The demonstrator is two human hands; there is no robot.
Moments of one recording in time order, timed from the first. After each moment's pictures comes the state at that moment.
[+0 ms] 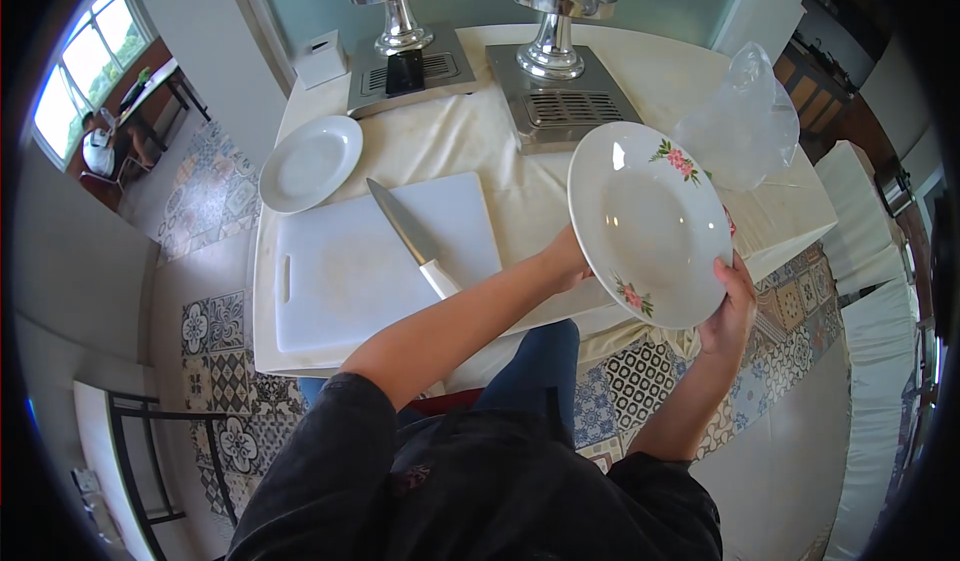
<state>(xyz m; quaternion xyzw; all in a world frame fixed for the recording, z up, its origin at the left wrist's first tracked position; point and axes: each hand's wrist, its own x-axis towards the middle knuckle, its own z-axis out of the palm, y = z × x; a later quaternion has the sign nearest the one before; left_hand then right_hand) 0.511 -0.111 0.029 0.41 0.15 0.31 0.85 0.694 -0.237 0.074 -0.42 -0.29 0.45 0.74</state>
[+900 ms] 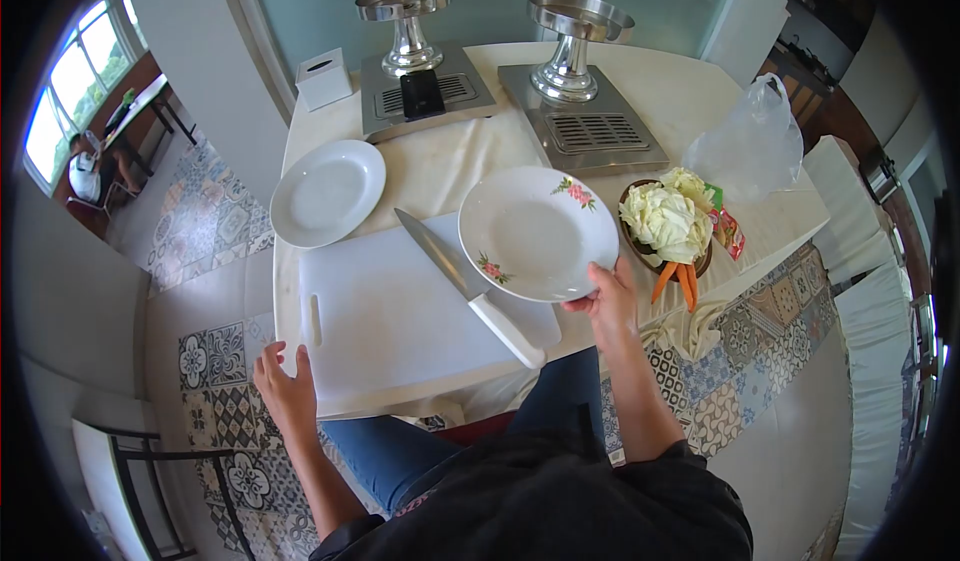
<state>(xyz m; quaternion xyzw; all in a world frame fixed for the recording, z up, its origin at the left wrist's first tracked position) 0.130 -0.201 0.000 0.52 0.80 0.30 -0.04 0.525 -0.156 0.018 -0.51 -0.27 0.52 0.63</state>
